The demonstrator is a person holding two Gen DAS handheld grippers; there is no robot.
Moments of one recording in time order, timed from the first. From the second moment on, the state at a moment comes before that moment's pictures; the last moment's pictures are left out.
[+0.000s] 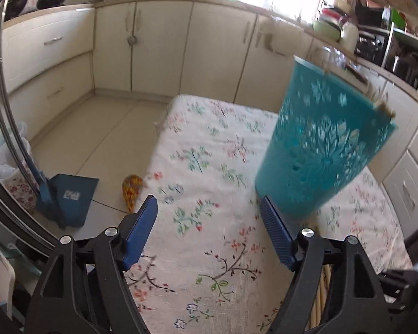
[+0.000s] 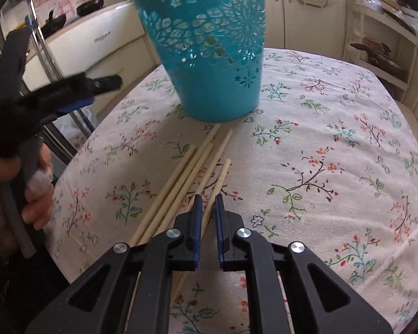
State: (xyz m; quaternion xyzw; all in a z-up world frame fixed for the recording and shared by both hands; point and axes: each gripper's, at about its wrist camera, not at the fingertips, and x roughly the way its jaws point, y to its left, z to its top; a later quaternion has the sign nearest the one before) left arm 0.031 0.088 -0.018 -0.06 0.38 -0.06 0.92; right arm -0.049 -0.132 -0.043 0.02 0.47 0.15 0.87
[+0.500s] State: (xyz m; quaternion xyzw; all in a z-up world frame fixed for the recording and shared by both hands) left arm 0.036 0.088 -0.040 -0.10 0.41 -0.06 0.90; right arm -0.055 -0.176 -0.012 0.16 0.44 0.17 0.87
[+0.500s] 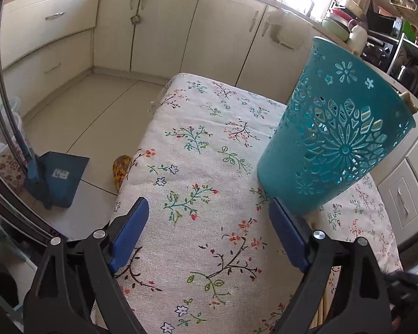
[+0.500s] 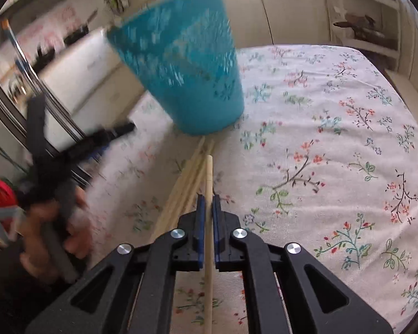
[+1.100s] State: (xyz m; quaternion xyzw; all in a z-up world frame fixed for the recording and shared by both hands) left arm 0.040 0.080 -0.043 -0.08 0.43 -0.06 0.90; right arm 0.051 -0.161 0.151 0.19 0.20 0.18 0.94
